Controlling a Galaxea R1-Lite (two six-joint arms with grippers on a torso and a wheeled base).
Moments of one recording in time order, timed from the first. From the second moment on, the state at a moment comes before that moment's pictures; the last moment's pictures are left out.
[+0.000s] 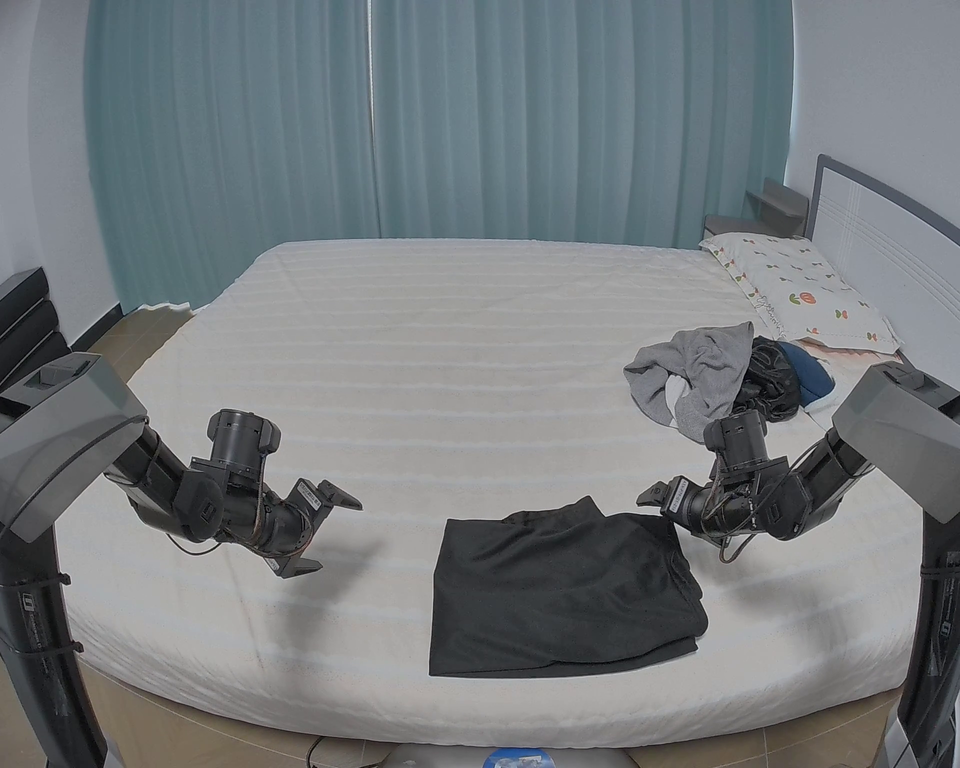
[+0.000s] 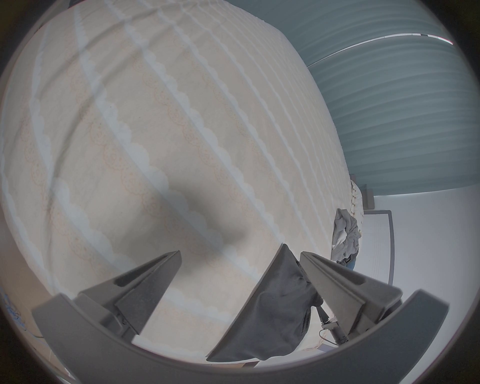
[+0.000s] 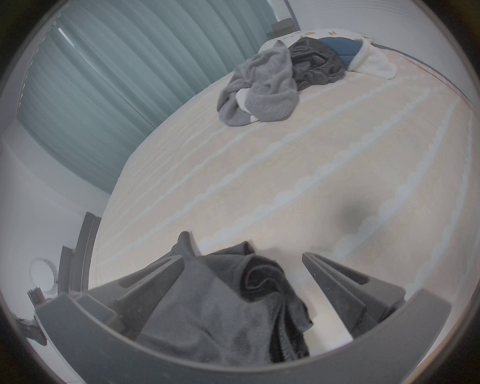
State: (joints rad) left arm -0.15 2.18 -0.99 -0.32 -0.31 -1.03; right arm 0.24 2.28 -1.05 -0.47 0.00 0.70
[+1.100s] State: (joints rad) left arm -0.18 2.18 -0.98 -0.31 -0.31 -1.03; right arm 0.24 2.26 -0.91 -0.72 0.06 0.70
